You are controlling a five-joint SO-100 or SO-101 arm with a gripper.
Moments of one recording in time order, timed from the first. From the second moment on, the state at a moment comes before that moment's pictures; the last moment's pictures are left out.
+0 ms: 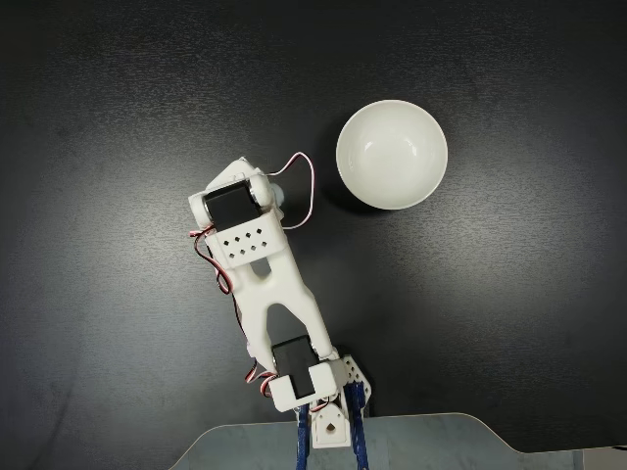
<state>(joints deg) -13.5 80.9 60.9 98.5 -24.3</state>
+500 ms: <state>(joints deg) 8.4 81.2 49.7 98.5 -24.3</state>
